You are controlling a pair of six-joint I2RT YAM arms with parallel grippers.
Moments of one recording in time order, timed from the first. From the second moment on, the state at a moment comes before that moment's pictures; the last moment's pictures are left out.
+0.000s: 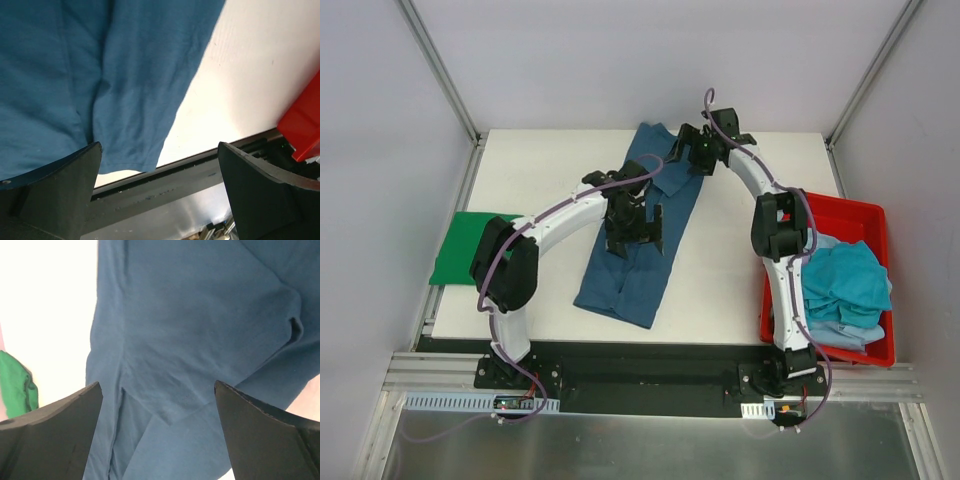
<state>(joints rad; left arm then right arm) -0.66 1.88 1.54 -0.92 0.28 -0.71 0.26 2.50 2.23 -0.53 -0.43 0.54</state>
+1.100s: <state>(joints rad) -0.63 1.70 1.01 -0.83 0.28 -0.62 0.49 2.18 1.68 -0.60 -0.34 0.40</state>
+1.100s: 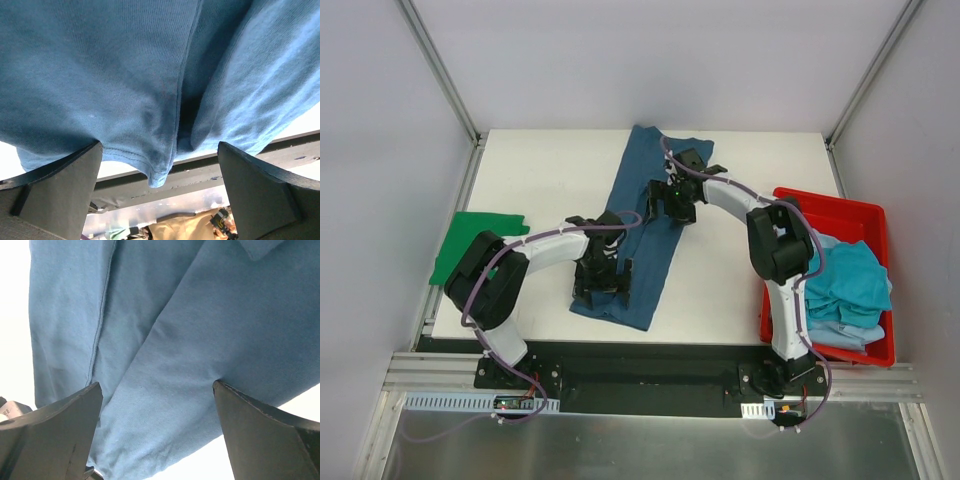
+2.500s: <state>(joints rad) -0.61 1.62 0.88 -0.71 0.34 -0.68 0.77 1.50 0.87 -0.63 -0.14 0.65</state>
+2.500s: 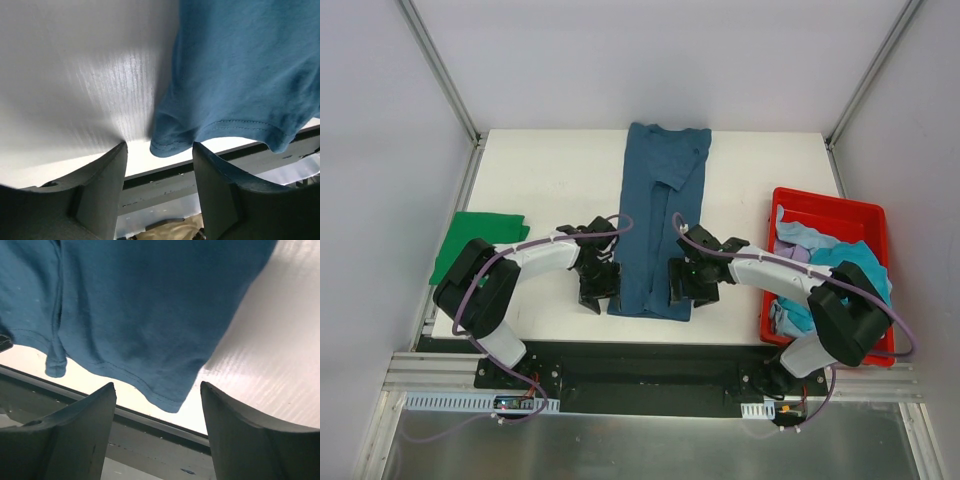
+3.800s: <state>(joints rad) -0.71 1.45 0.74 -0.70 0.36 -0.71 0.84 1.16 0.52 -0.50 -0.29 0.77</state>
